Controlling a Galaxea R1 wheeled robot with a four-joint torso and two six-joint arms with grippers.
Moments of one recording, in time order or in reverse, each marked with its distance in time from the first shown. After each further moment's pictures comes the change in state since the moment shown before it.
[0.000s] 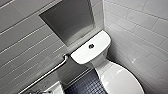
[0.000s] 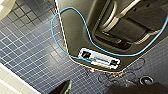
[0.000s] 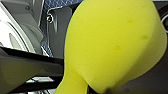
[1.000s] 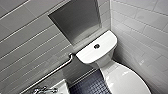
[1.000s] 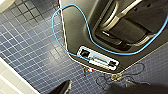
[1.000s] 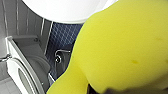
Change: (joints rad) left arm 0.005 0.036 -0.025 0.001 -0.001 0.001; right arm 0.221 -0.155 0.145 0.170 -0.002 0.024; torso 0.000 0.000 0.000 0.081
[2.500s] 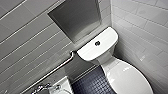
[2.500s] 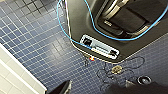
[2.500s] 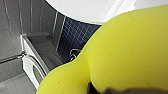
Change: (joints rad) left arm -0.006 0.003 0.001 0.003 -0.011 0.000; right arm 0.146 0.042 -0.016 0.007 -0.117 0.010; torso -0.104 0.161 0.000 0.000
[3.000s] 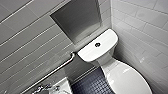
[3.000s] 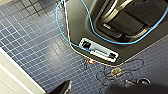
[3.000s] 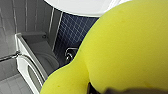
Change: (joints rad) left arm 0.000 0.000 0.000 -0.004 0.000 -0.003; right arm -0.034 0.047 -0.065 0.000 0.004 -0.001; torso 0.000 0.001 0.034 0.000
